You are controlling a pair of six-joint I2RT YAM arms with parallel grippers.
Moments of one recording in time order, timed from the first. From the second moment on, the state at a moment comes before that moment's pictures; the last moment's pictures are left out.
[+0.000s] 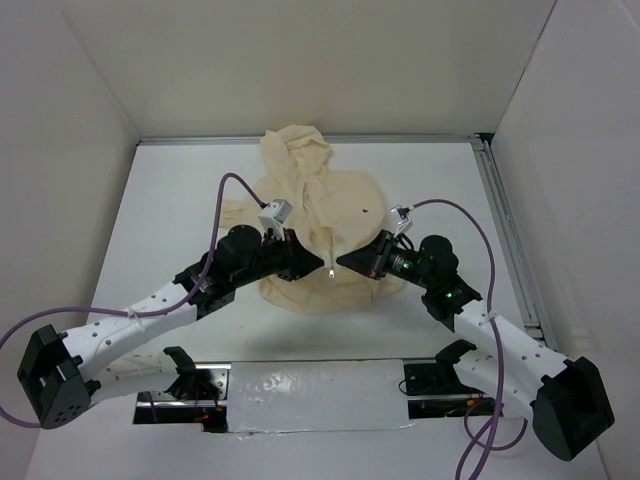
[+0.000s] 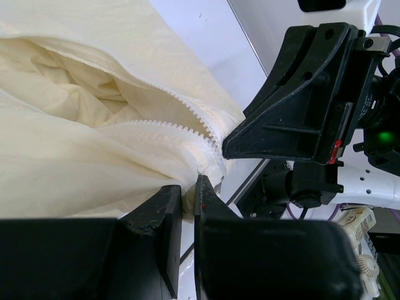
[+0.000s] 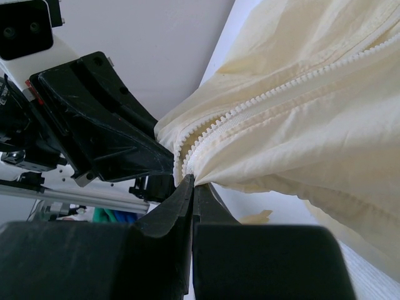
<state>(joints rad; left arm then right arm) -0.81 1.07 0.77 0.01 0.13 -0.68 0.50 0.88 0.43 0.39 -0.53 0.98</state>
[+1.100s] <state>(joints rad) -0.81 1.04 0.76 0.02 0.11 -0.66 0.50 0.87 0.43 0.39 -0.54 1.02</state>
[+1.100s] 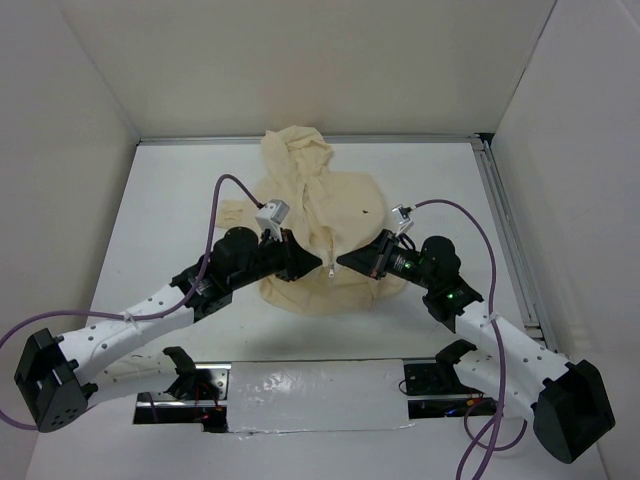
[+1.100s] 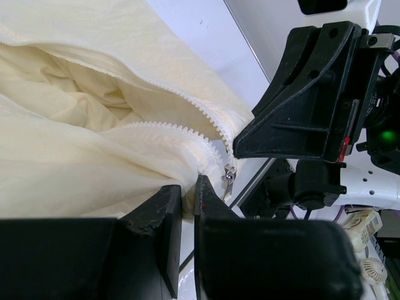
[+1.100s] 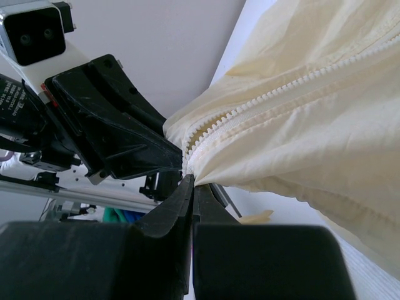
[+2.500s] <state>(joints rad) -0.82 1.01 0.67 0.12 0.25 -0.60 0.52 0.96 0.46 0.41 -0.67 0.96</state>
